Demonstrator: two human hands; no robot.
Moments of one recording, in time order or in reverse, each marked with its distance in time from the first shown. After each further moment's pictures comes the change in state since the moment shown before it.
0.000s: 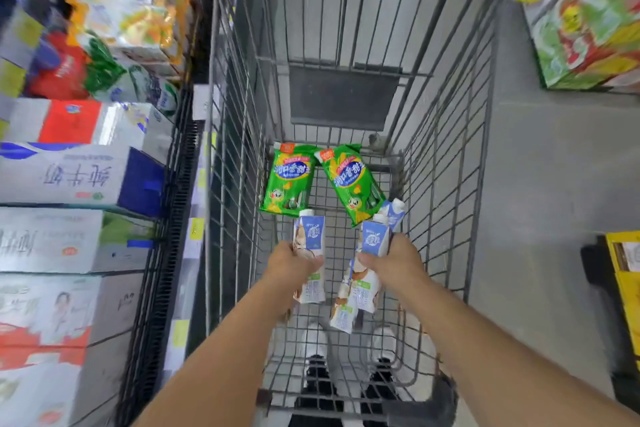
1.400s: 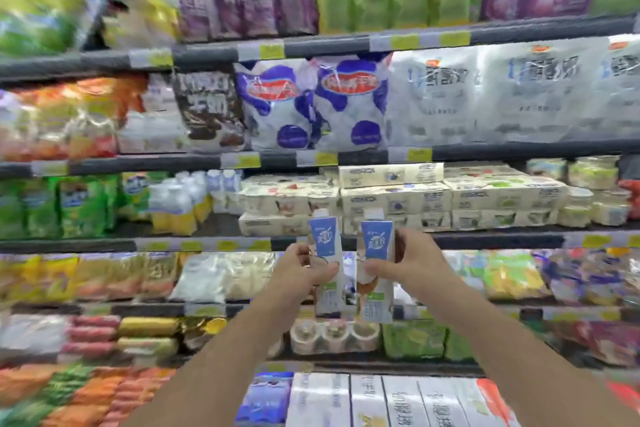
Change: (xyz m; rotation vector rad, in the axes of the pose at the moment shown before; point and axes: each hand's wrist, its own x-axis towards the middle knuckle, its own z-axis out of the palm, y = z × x) left_hand -0.806 -0.274 -0.207 -0.925 1.373 0.648; right_hand -0.803 -0.114 0.007 -0.342 -1.231 -1.636
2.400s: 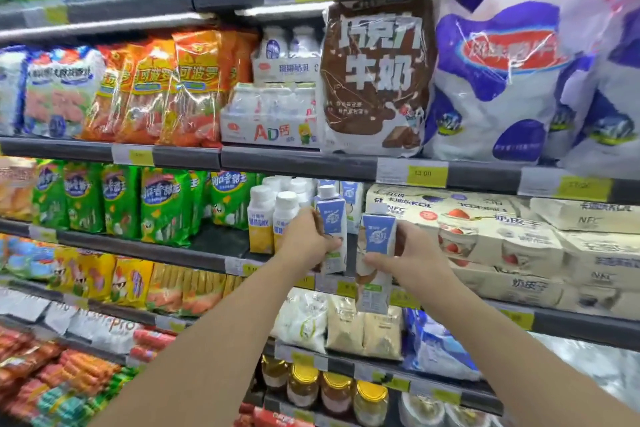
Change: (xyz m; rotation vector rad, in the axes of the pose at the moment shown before) left_hand 0.236 0.004 -0.300 0.532 0.325 0.007; right_hand 0.250 -0.056 0.301 0.024 -0.113 -0.097
